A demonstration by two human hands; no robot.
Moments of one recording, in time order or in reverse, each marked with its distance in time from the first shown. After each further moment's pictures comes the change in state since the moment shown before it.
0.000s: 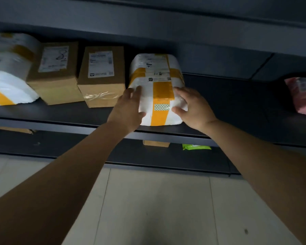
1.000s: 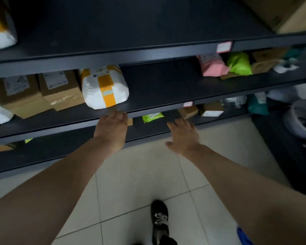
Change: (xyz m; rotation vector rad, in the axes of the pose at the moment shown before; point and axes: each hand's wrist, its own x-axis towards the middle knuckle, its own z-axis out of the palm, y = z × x) left_hand -0.146 0.122 -0.077 0.658 -0.307 0.391; right_hand -0.249 -0.052 -0.097 -0.429 -0.293 0.495
